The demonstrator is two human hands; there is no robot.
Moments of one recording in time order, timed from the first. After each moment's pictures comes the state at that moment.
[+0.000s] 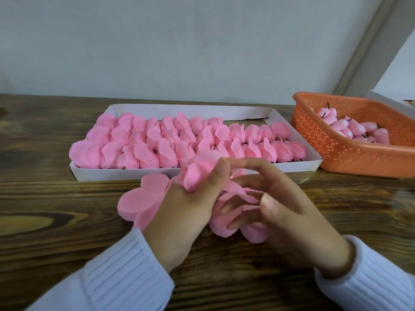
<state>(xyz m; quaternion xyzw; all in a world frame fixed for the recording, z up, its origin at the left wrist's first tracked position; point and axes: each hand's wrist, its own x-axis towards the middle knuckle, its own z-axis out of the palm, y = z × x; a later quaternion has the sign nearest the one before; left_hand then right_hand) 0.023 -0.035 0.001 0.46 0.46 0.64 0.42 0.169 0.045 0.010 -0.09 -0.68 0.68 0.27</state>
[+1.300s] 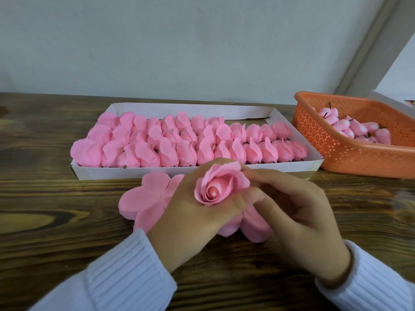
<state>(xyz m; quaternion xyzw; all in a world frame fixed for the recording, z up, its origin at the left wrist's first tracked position) 0.029 -0.040 0.008 0.53 0.48 0.63 0.31 0.169 0.038 0.011 -0.10 -0.82 0.36 0.44</state>
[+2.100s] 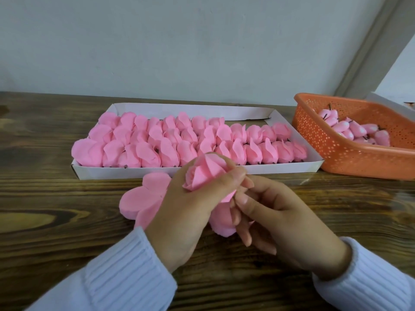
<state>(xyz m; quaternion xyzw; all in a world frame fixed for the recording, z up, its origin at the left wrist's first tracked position) 0.031 -0.040 0.015 0.44 0.37 0.69 0.45 0.163 0.040 0.004 -0.14 -0.68 0.68 0.24</state>
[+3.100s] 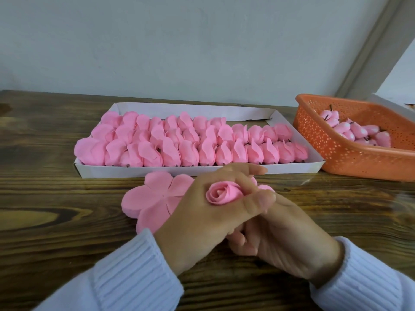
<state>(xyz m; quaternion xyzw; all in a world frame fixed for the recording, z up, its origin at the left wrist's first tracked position) 0.037 -0.046 0.019 0.50 0.43 0.62 0.43 0.155 0.033 0.004 -0.07 -0.49 0.86 0.14</state>
